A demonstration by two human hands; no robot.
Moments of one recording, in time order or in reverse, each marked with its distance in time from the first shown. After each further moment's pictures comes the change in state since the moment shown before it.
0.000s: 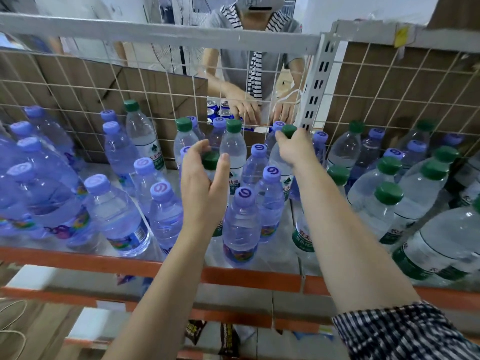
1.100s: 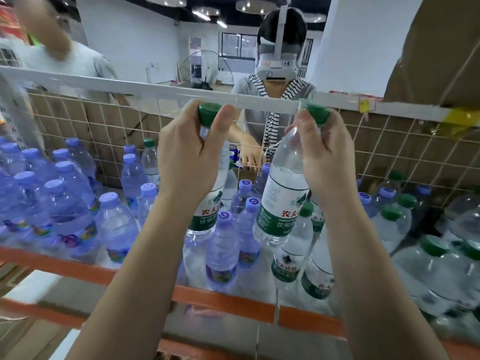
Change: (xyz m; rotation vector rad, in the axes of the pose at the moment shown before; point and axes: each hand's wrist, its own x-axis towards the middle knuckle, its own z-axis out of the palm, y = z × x) left_hand 0.021 0.136 -0.035 0.070 0.235 0.459; right_hand -0.111 -0.051 -0.126 0.410 0.174 -0.796
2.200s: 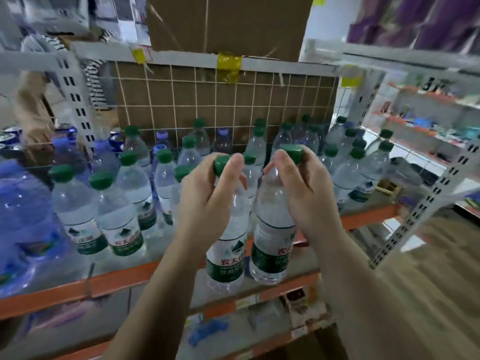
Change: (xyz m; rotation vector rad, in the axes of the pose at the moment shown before) left_hand -0.207 0.247 0.208 -0.686 -0.567 -0.217; right_hand -0.141 0.036 -0.350 -0.224 0.131 0.252
